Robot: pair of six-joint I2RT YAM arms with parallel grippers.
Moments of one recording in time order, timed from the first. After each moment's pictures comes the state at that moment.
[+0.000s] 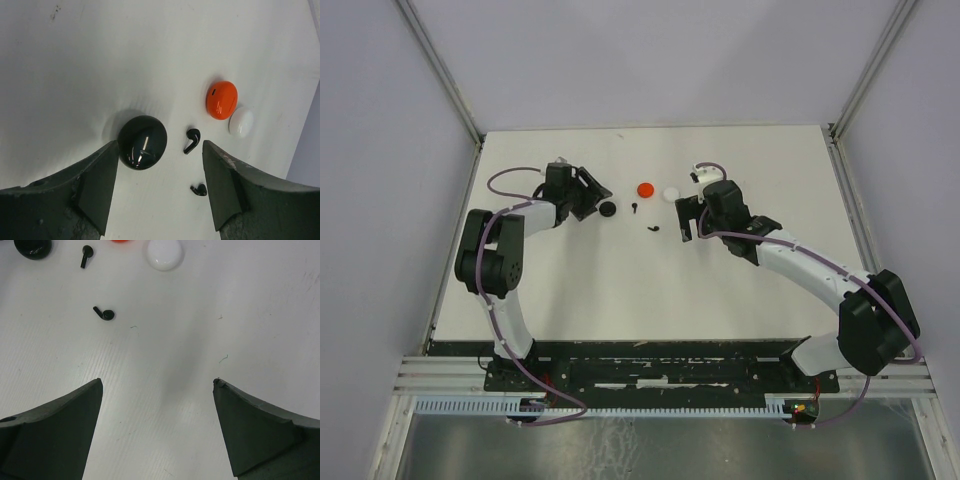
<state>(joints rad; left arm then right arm) -0.19 1.92 1.12 0.12 0.20 -0.86 0.59 1.42 0.98 -0.20 0.20 0.17</state>
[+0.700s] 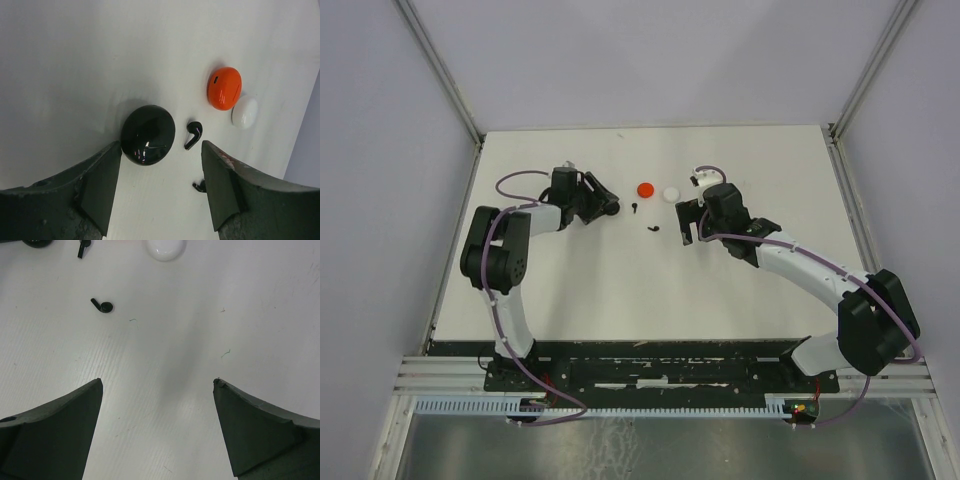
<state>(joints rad) -0.20 1.94 1.09 0.18 0.24 -0.86 0.59 1.42 0.96 -0.19 0.19 0.17</state>
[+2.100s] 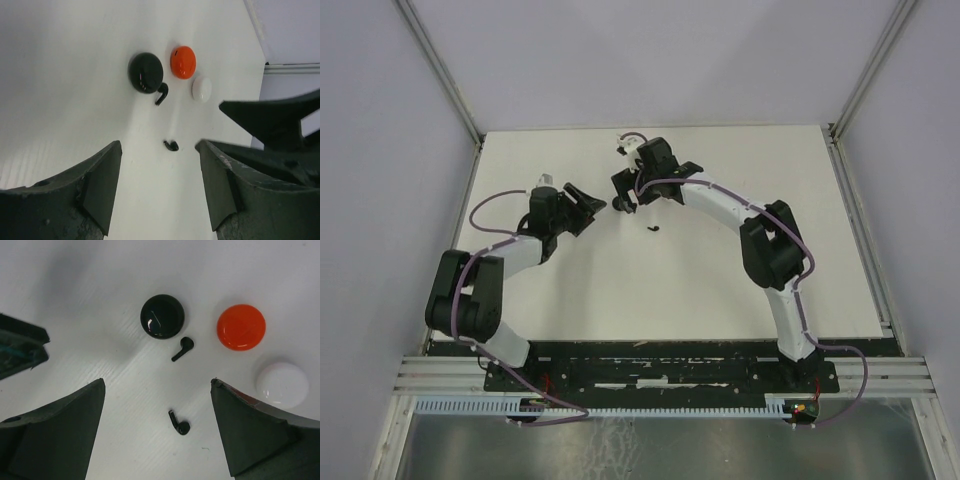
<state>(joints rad) -0.19 1.63 0.79 0.35 0.21 -0.97 0.63 2.15 1.80 -0.40 -0.12 0.04</state>
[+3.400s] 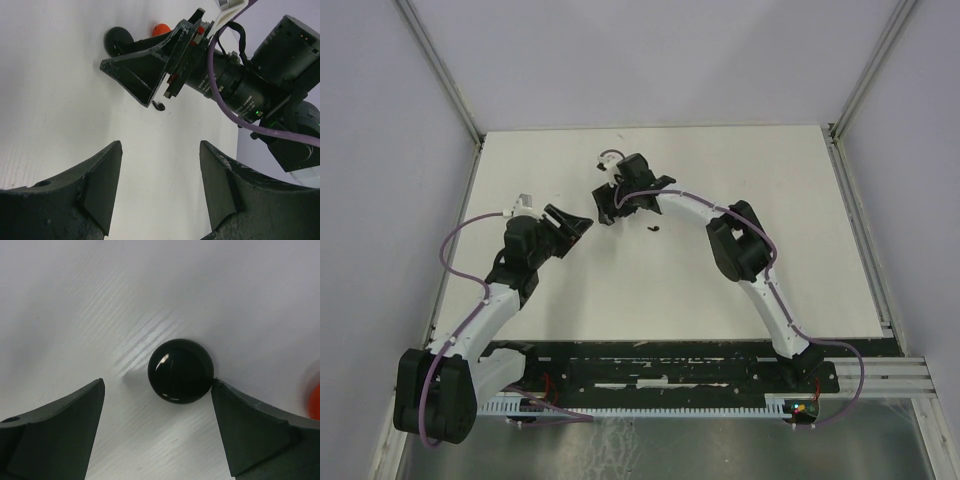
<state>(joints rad) -0.19 1.02 0.49 0.14 0.17 -0.97 0.68 2.49 2.07 -0.32 -0.24 0.08</state>
